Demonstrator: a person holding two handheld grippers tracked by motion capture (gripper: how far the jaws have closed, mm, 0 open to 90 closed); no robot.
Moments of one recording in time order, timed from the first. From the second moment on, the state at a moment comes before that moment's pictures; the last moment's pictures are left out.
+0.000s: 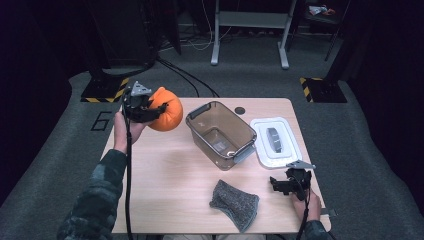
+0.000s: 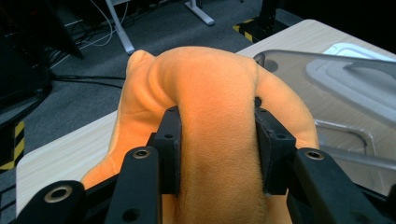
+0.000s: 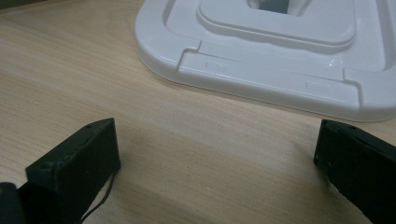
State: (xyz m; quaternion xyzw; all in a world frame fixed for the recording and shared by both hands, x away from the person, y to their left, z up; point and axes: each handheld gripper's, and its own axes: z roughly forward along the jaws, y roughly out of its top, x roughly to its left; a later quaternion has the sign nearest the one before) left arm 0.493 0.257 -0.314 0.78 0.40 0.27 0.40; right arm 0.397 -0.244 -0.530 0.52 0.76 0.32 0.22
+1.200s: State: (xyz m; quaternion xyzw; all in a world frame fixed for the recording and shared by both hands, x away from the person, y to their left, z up) left arm 0.526 0.157 -0.318 0.79 0.38 0.24 0.42; right arm 0.397 -0.243 -0.530 0.53 0.76 0.32 0.22
